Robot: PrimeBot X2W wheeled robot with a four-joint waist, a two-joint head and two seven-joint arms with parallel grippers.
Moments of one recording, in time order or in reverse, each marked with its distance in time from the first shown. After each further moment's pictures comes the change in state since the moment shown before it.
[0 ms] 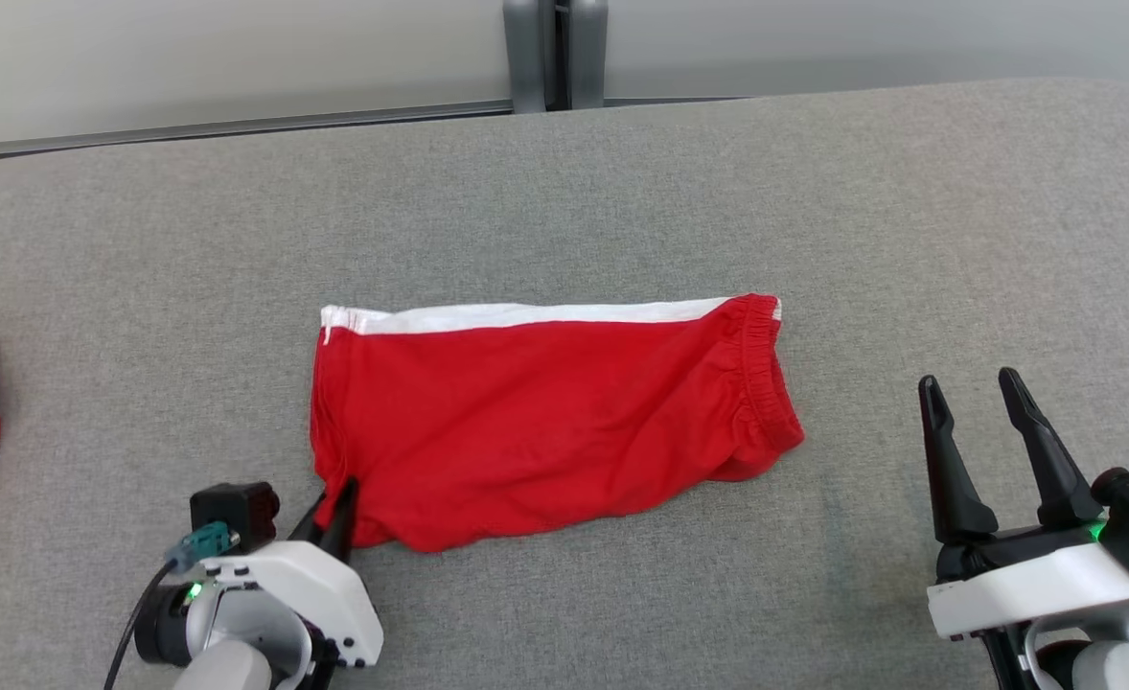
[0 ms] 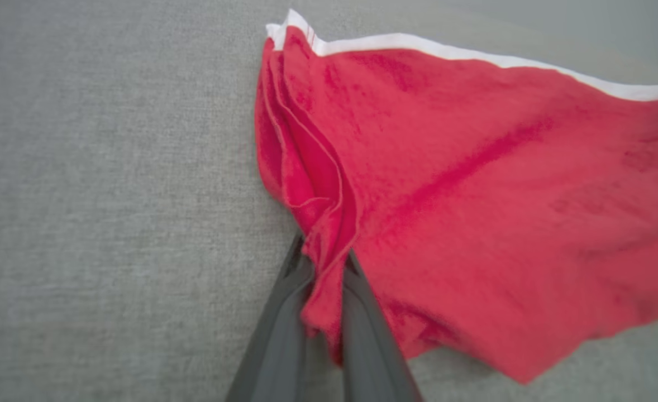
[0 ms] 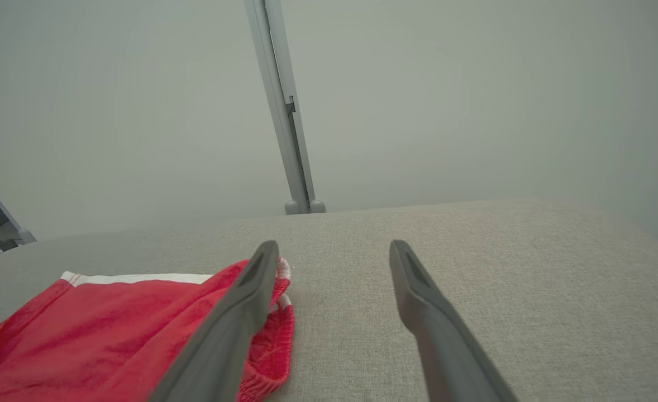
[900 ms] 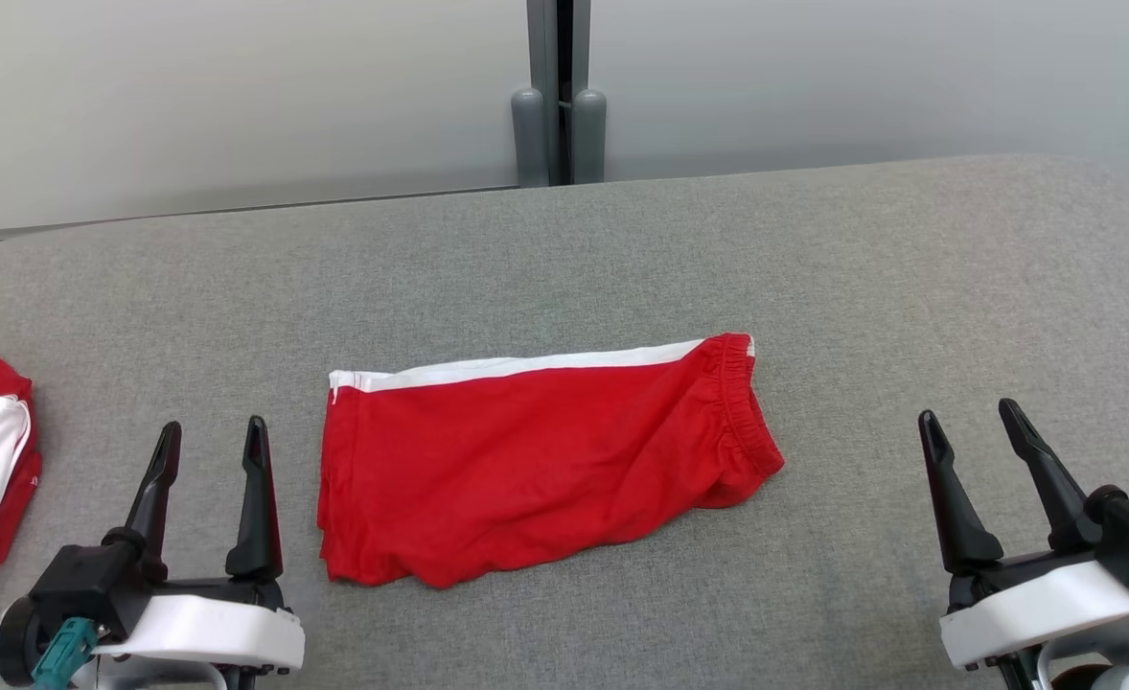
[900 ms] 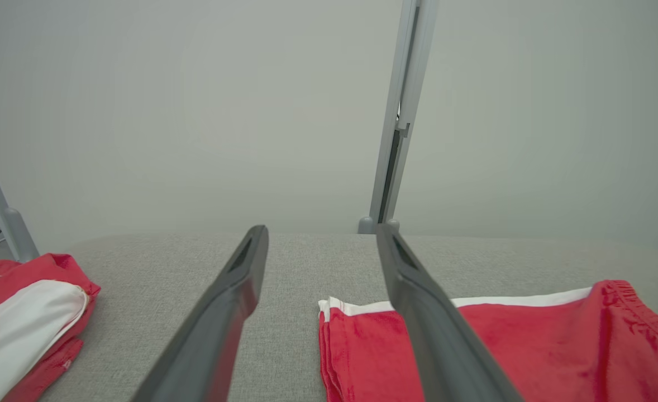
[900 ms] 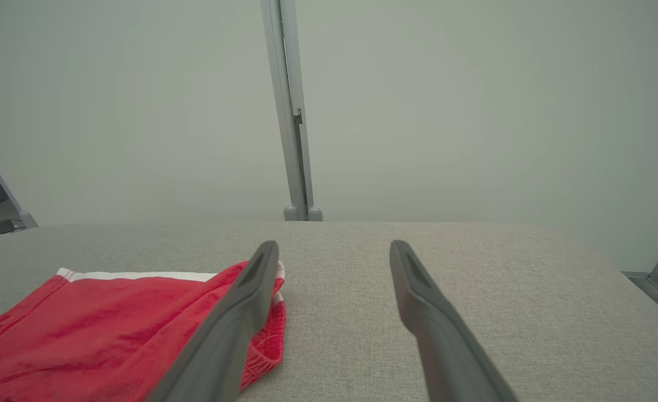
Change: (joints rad) left arm 0.226 0.104 0.132 -0.470 0.109 0.153 -0.239; right arm 0.052 -0.042 0.002 -0.026 -0.027 0.000 0.070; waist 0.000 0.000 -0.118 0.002
